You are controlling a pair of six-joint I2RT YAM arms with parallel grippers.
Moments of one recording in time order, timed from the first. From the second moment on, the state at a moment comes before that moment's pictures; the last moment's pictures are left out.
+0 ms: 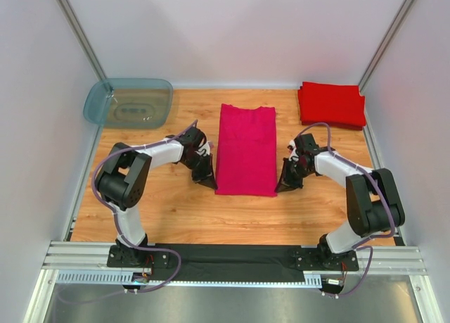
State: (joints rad) left arm -0.48 1.86 1.09 -0.55 0.57 -0.55; right arm 0.23 1.59 0.84 -0.58 -0.43 0.46
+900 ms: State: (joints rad) left arm -0.50 1.82 1.09 -0.55 0.59 -0.59; right arm 0.23 1.51 0.77 -0.54 -0.44 0.47
